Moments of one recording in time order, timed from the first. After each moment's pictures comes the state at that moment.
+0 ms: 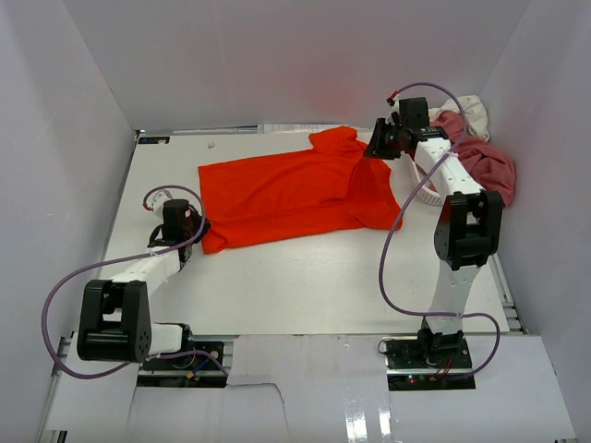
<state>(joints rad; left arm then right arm) -0.05 1.30 0.55 0.13 -0.14 -0.82 0.15 1.98 1.76 -0.53 -0.31 0.26</state>
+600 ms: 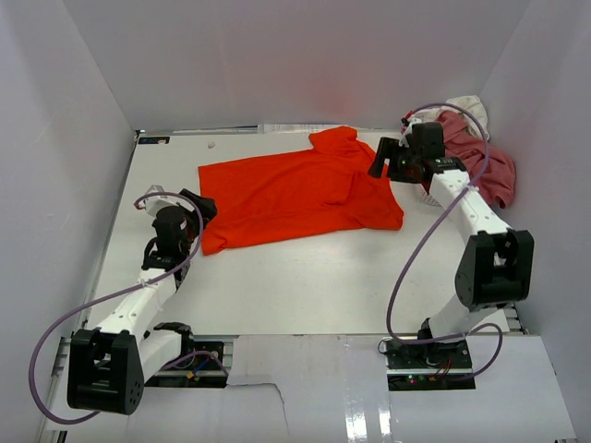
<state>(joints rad) -0.10 1.03 0.48 0.22 -0.21 -0.80 0.15 1.67 1.40 -0.42 -0.21 0.24</state>
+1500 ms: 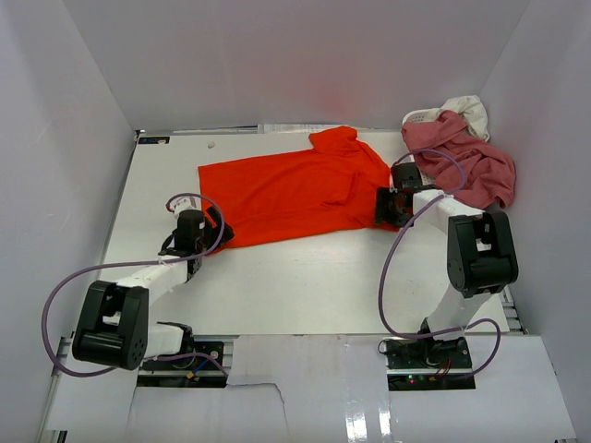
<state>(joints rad) -0.19 1.28 0.46 0.17 -0.12 -0.65 0.19 1.72 1.05 -0.39 0.01 0.23</state>
